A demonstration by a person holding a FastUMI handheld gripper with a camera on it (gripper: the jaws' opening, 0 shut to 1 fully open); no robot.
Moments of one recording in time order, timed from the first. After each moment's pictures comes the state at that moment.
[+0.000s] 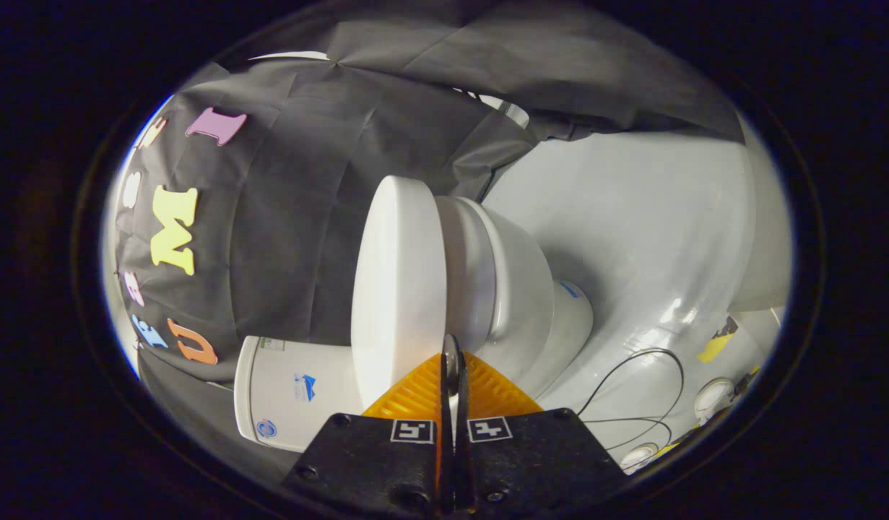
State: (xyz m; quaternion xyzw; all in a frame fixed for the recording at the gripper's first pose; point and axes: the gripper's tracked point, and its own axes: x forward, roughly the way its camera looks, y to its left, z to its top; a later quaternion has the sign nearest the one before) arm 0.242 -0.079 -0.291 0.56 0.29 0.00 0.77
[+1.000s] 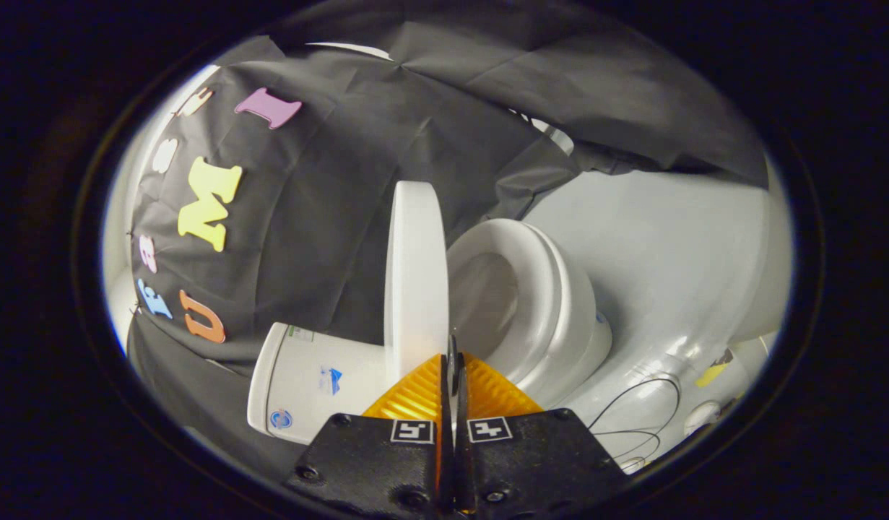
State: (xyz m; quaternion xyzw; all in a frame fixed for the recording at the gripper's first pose) arm 0.237 -0.066 -0.216 0.51 0.25 0.03 0.82
